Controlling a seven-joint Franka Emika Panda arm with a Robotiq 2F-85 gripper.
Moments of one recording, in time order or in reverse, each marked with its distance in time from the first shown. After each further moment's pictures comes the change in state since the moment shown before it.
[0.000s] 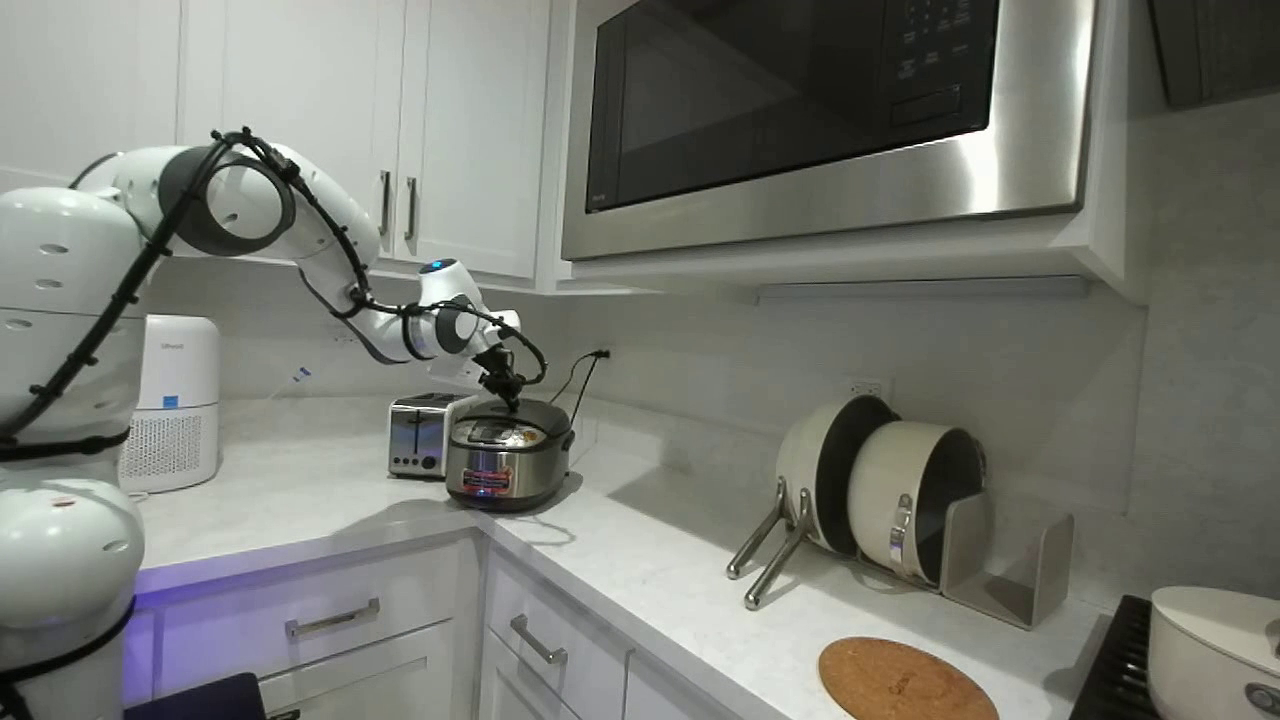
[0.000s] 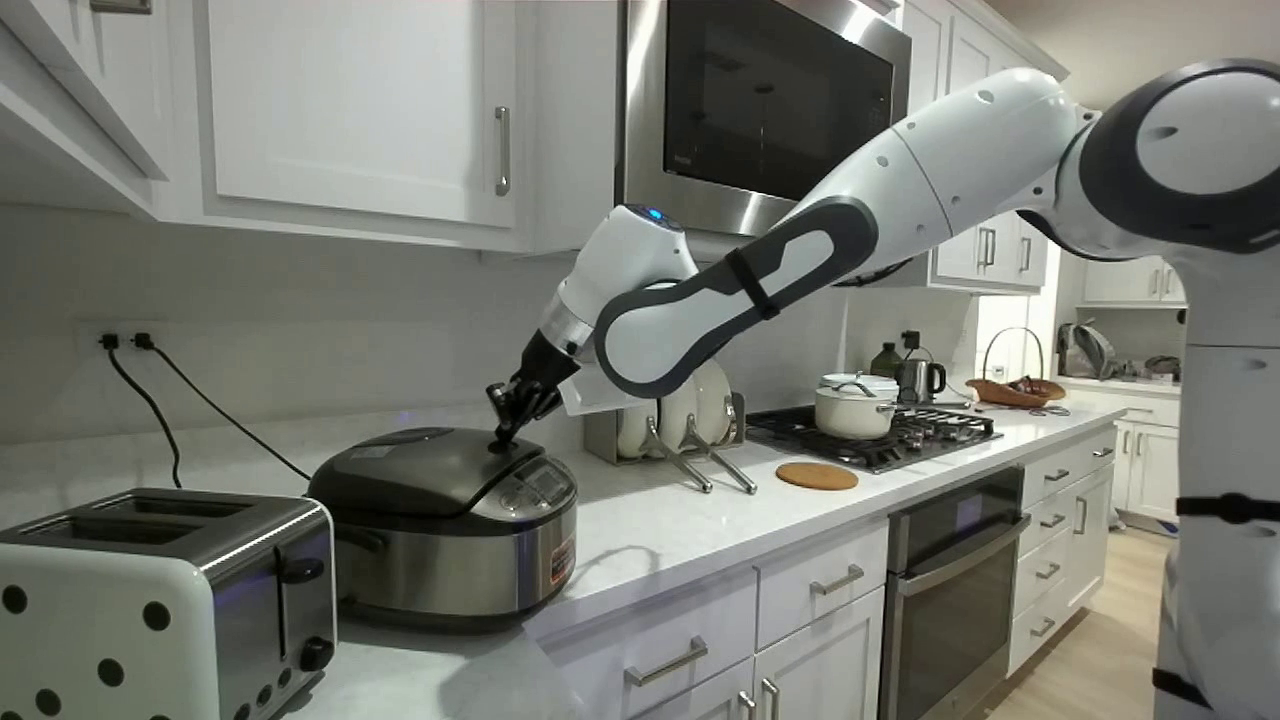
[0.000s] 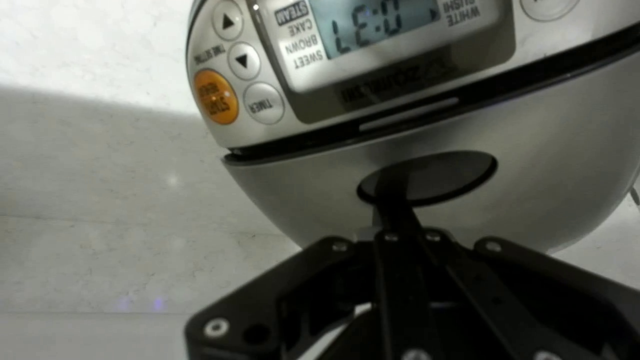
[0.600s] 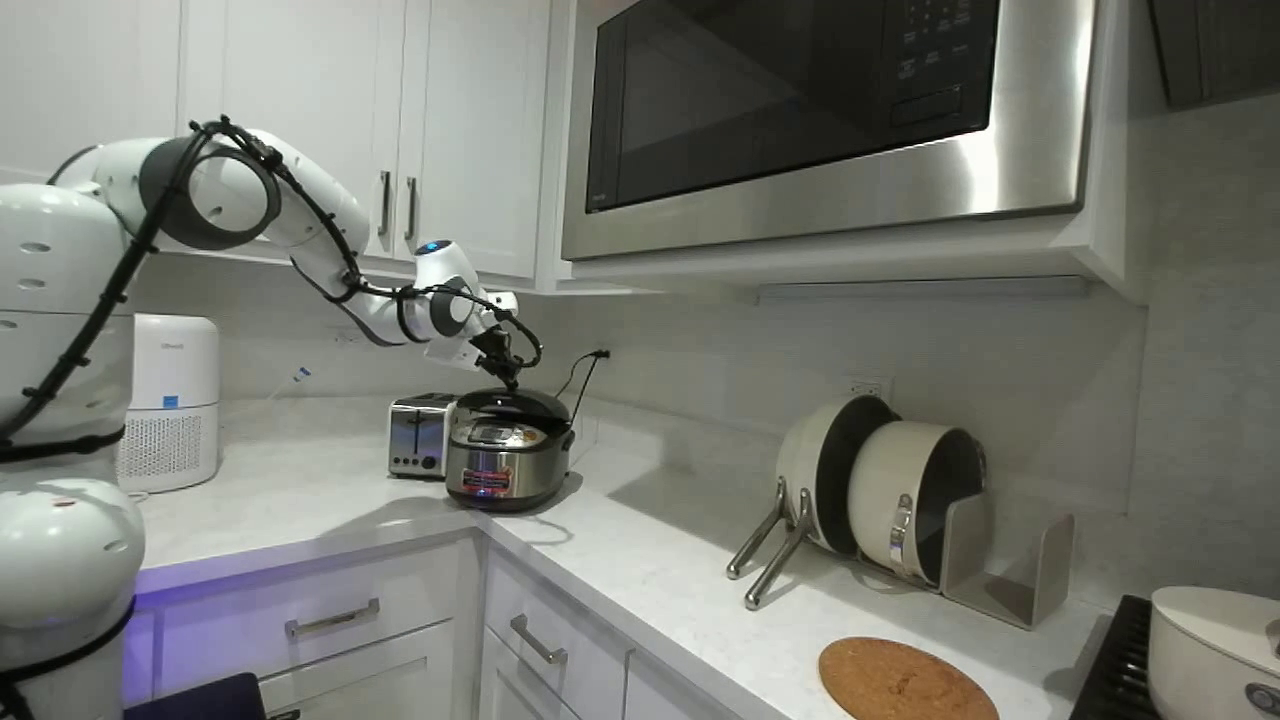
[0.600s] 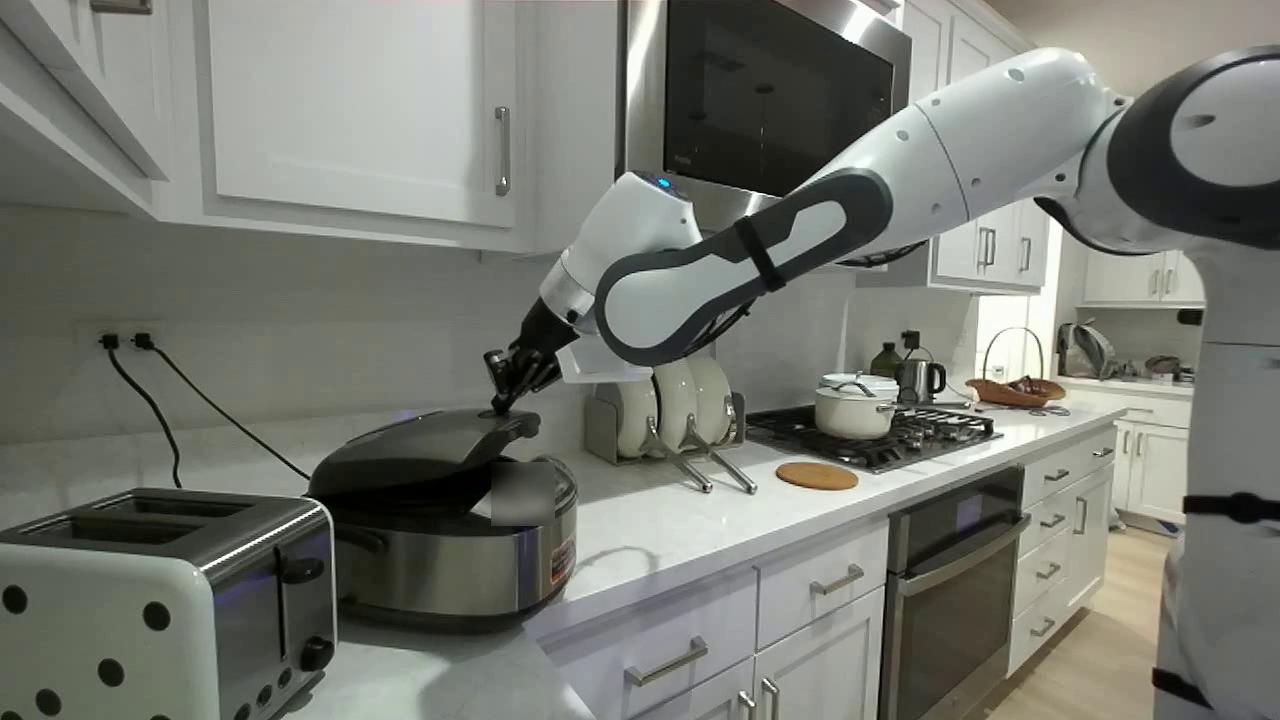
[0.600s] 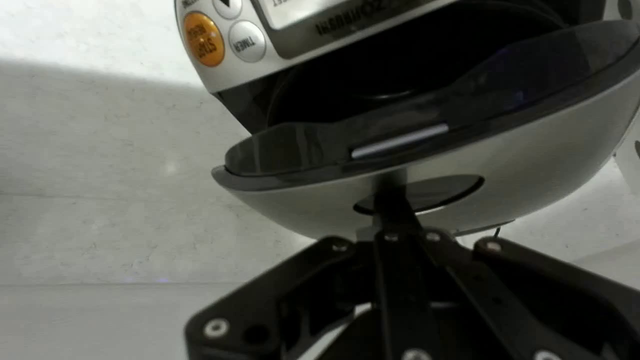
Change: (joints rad) arm 0.005 -0.044 0.005 0.026 0.042 -0.022 0.000
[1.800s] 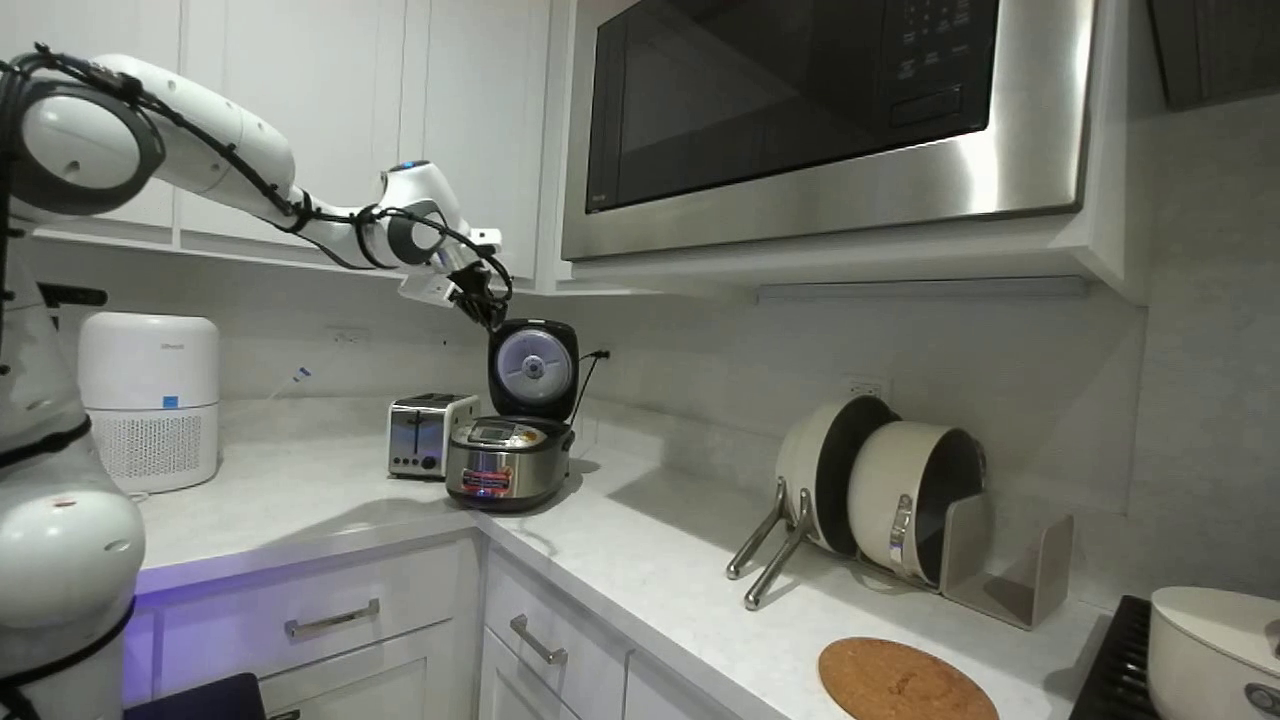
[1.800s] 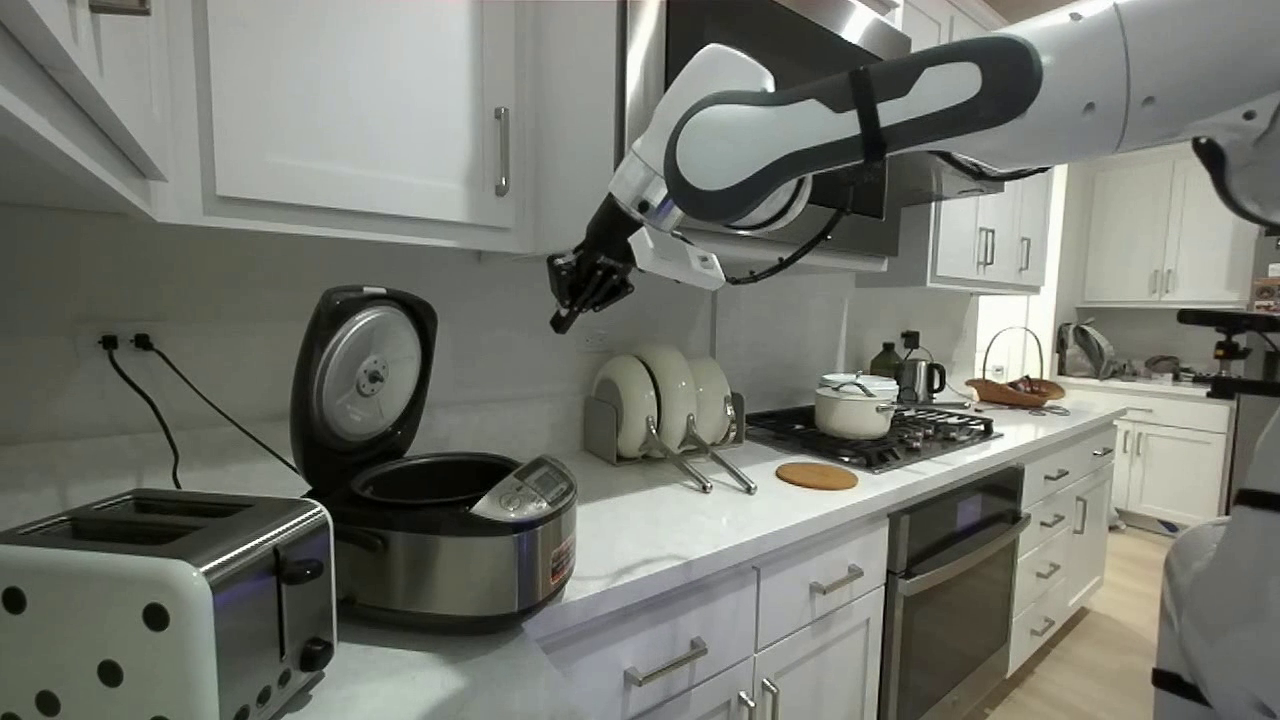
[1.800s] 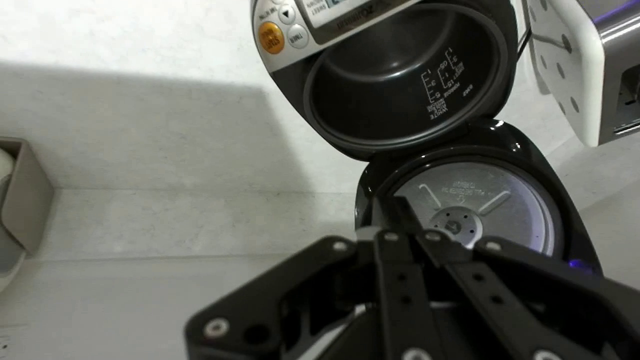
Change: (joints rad) arm 0.002 -0.291 -0.041 -0.014 0.204 -0.301 -0.116
